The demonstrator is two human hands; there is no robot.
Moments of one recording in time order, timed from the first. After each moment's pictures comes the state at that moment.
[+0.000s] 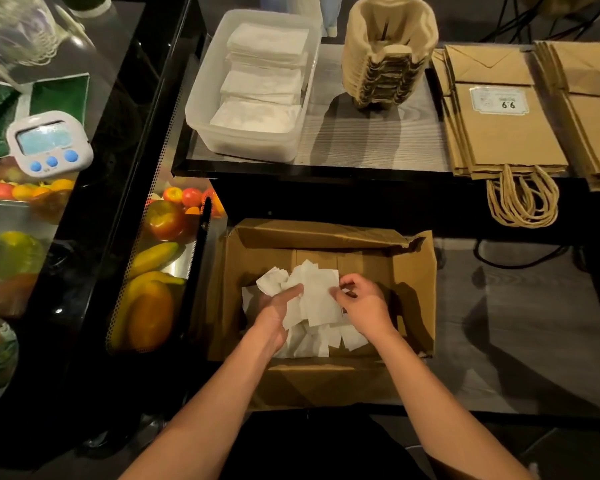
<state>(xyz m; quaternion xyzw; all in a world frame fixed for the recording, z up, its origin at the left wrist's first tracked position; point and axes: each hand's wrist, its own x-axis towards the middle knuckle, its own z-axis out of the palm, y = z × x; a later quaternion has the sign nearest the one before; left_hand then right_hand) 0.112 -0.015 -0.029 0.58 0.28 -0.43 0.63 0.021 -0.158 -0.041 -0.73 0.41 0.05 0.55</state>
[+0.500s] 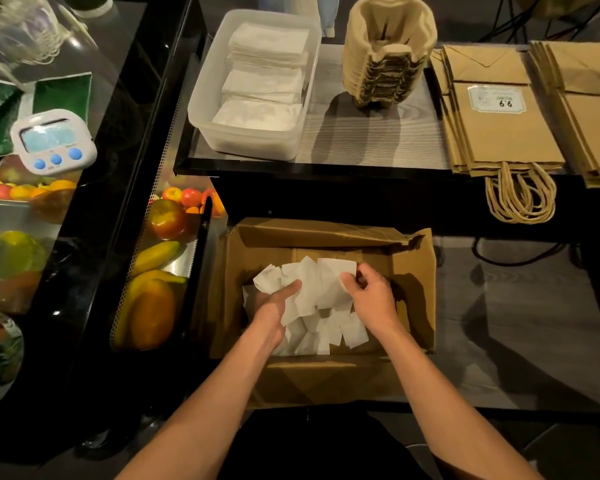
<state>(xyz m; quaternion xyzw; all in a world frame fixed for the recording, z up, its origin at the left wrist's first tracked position) 0.120 -0.010 -0.049 0.60 0.31 -0.39 0.62 0.015 -0.162 -0.030 -0.74 0.42 0.00 0.53</state>
